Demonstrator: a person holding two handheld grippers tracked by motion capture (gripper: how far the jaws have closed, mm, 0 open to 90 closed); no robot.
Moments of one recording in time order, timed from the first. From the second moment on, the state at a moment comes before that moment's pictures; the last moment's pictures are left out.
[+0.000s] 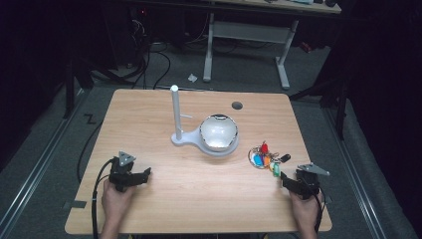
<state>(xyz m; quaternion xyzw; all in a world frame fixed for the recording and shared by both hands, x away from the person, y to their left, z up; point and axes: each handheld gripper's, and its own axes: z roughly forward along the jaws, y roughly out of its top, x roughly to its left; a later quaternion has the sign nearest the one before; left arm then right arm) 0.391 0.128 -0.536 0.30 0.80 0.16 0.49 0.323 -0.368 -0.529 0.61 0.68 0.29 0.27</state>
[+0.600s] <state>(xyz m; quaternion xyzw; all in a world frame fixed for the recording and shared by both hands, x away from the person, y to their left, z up) 0.391 0.128 -0.536 0.30 0.80 0.16 0.49 0.324 -0.368 -0.529 0.61 0.68 0.29 0.27</state>
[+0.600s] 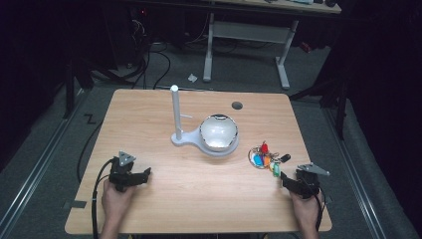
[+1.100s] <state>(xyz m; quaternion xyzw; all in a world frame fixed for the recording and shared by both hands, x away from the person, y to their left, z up) 0.391 0.128 -0.537 0.30 0.80 0.16 0.49 0.324 -0.368 -0.529 0.61 0.68 0.29 0.27</state>
